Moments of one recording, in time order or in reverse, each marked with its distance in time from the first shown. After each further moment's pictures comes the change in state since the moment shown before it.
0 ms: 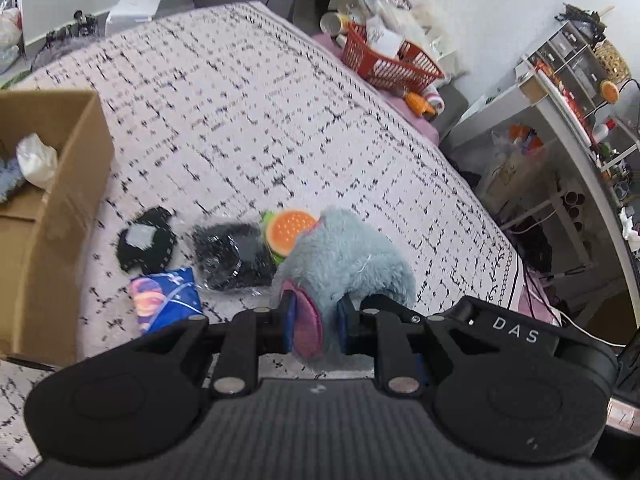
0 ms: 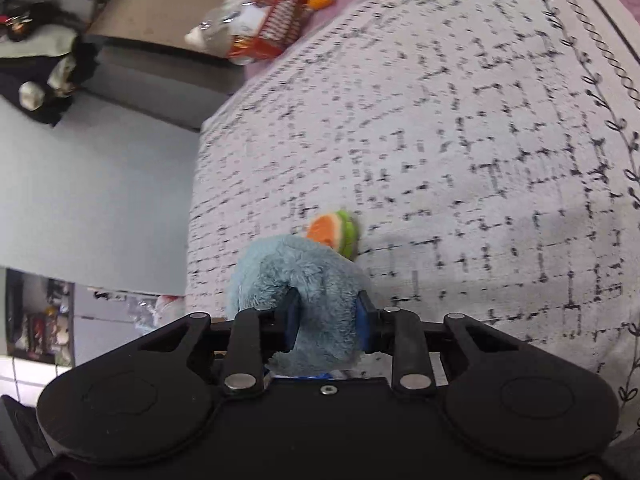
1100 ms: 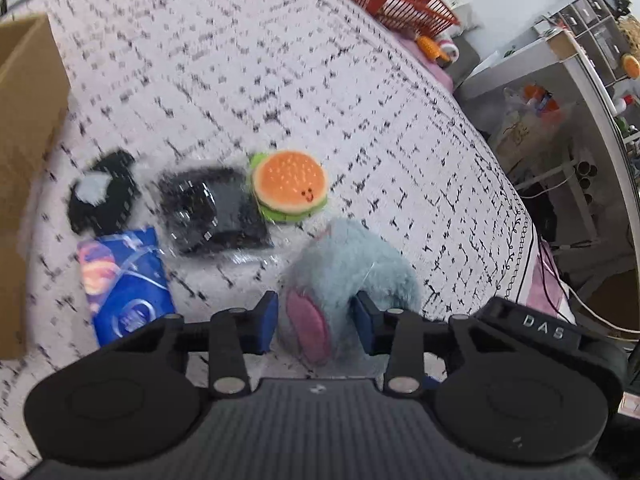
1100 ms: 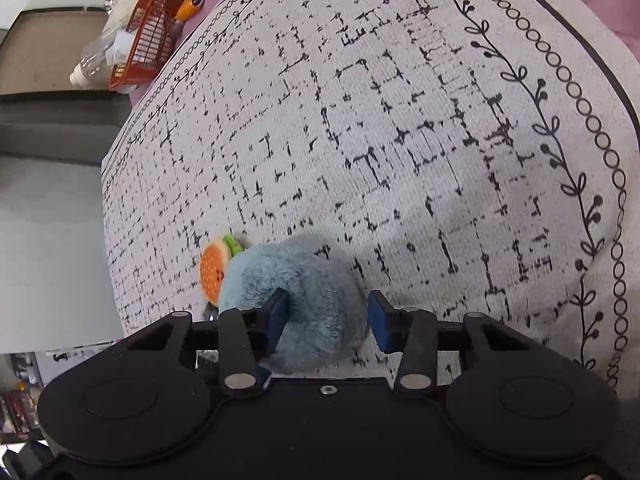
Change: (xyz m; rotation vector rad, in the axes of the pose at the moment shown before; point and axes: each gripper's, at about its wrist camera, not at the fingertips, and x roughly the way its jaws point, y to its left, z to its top) left arm 0.068 0.006 -0.009 -0.036 0.179 -0.033; right arm 0.017 -0.048 0.014 0.249 0.023 -0.234
